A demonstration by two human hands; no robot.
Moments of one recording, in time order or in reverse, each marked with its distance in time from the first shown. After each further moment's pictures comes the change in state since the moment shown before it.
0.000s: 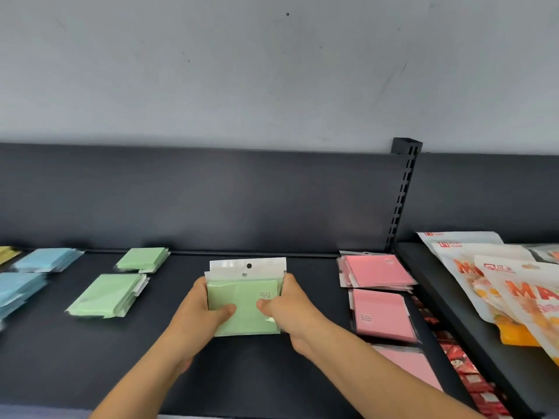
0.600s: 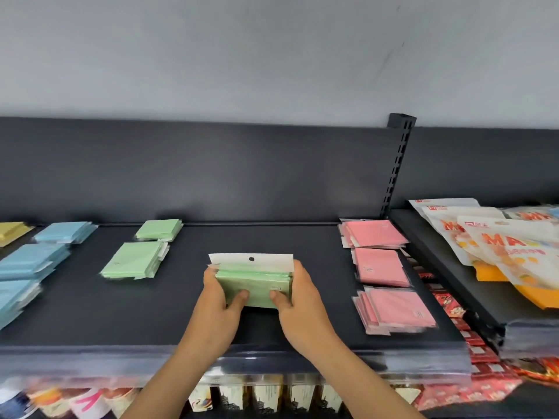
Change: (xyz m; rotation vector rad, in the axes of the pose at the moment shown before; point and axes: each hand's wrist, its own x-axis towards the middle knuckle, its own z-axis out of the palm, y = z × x) left_hand -0.068 -0.013 -0.013 0.160 0.001 0.197; right_hand -0.083 0.023 0.039 -0.280 0.161 -0.309
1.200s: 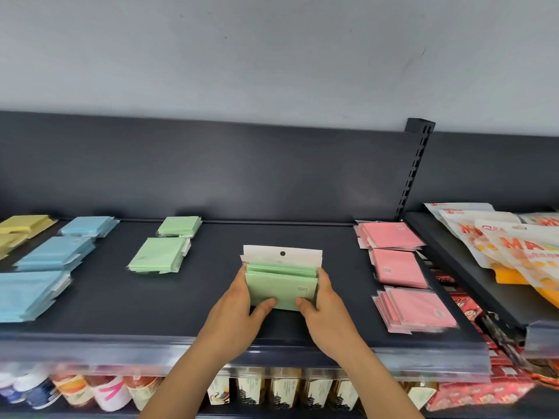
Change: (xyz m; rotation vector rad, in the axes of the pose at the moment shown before) left_hand 0.001 -0.019 -0.018 0.269 -0.144 0.103; right_hand -0.010 0.005 0.005 -0.067 -0.019 0.106
